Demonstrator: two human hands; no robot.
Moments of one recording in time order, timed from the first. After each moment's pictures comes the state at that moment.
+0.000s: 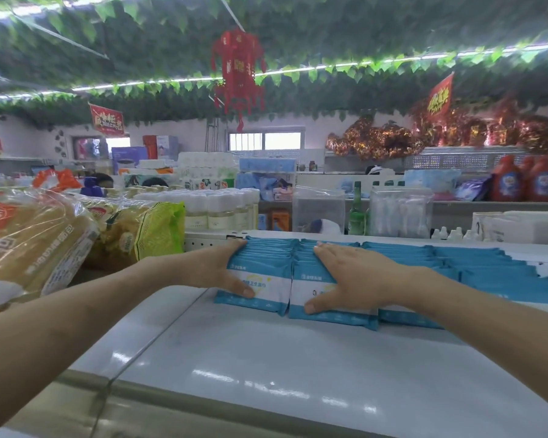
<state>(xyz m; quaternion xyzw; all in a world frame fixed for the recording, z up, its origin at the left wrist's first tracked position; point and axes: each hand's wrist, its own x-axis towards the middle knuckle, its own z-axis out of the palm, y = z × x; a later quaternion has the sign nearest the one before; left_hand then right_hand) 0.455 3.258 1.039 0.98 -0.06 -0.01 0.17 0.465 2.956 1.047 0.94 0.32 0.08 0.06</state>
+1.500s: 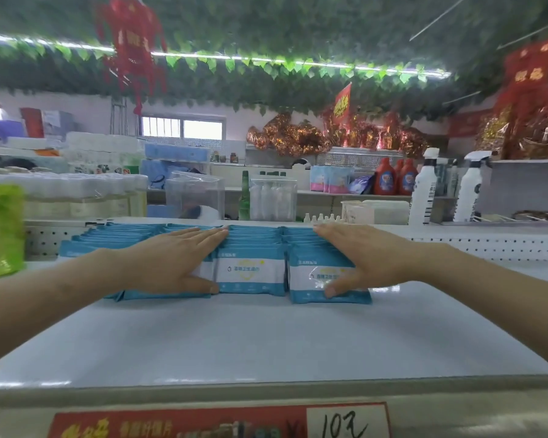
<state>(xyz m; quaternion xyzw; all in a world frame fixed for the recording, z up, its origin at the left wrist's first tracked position) 0.458 3.061 1.030 0.95 -0.25 0.14 -0.12 0.451 2.686 1.057 0.95 0.26 0.11 0.11</state>
